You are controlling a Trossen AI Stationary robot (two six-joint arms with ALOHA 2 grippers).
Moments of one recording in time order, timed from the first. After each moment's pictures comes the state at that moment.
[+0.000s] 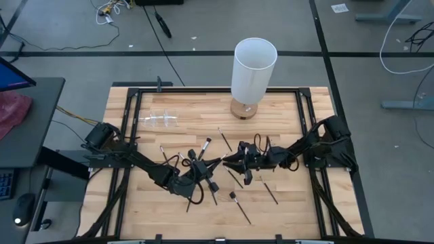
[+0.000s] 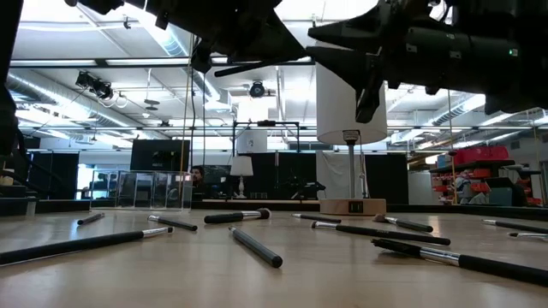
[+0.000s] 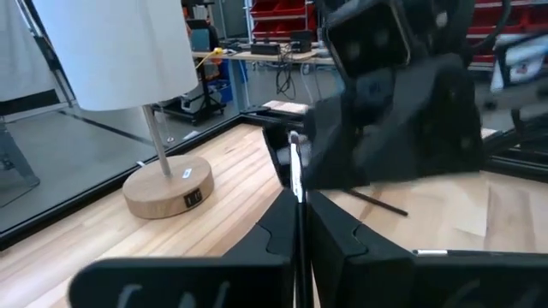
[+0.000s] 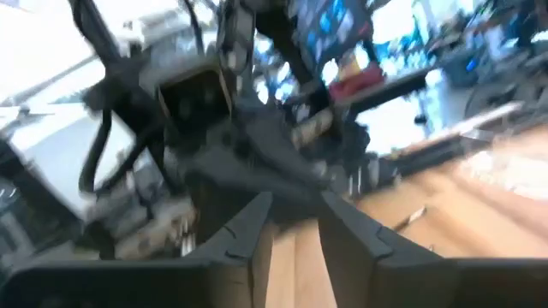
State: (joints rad) left arm -0.51 1.79 0.97 0.59 -1.12 -0.20; right arm 0.28 1.81 0.53 1.46 0.22 0.38
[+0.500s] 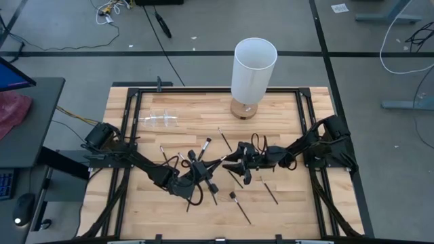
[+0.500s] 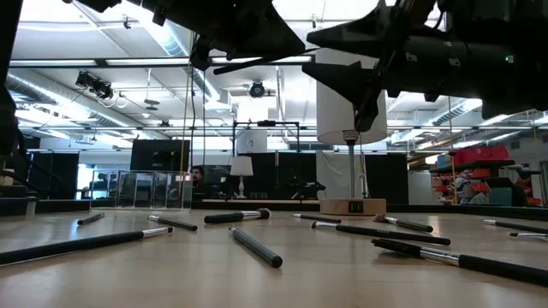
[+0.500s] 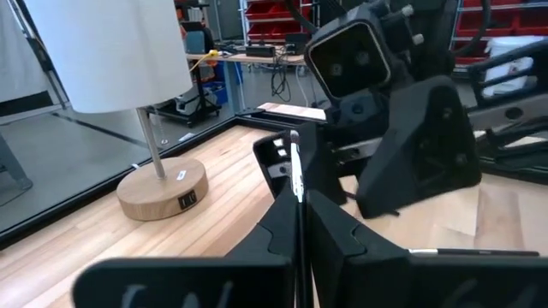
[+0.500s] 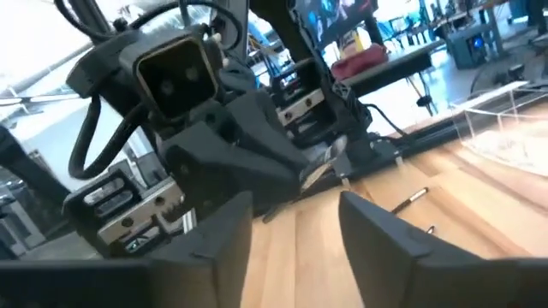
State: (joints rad) left arm -0.51 1.79 0.97 0.59 -1.12 -0.20; right arm 0.26 1.81 0.53 1.43 0.19 0.41
